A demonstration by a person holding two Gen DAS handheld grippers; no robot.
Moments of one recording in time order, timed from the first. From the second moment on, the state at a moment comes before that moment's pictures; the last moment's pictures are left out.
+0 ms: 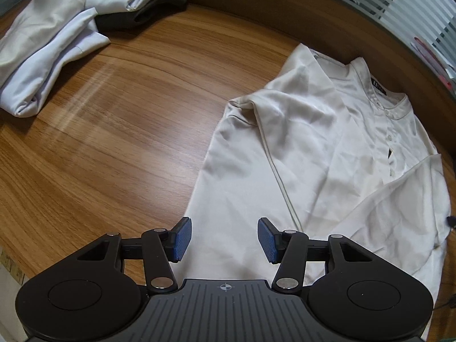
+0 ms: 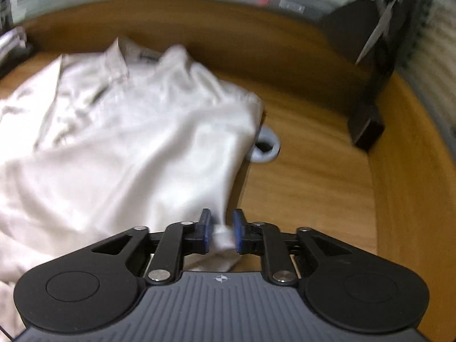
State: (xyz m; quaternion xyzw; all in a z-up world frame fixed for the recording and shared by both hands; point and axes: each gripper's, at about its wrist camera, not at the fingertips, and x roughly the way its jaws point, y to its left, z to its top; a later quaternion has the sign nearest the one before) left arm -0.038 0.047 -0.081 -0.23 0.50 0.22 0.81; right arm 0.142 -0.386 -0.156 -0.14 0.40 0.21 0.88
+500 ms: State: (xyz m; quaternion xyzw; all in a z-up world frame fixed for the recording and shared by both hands) left arm -0.077 0.062 -0.075 -0.20 0.50 0.21 0.82; right arm 0.083 -0.407 -0.090 -0.11 0.37 0.23 0.89
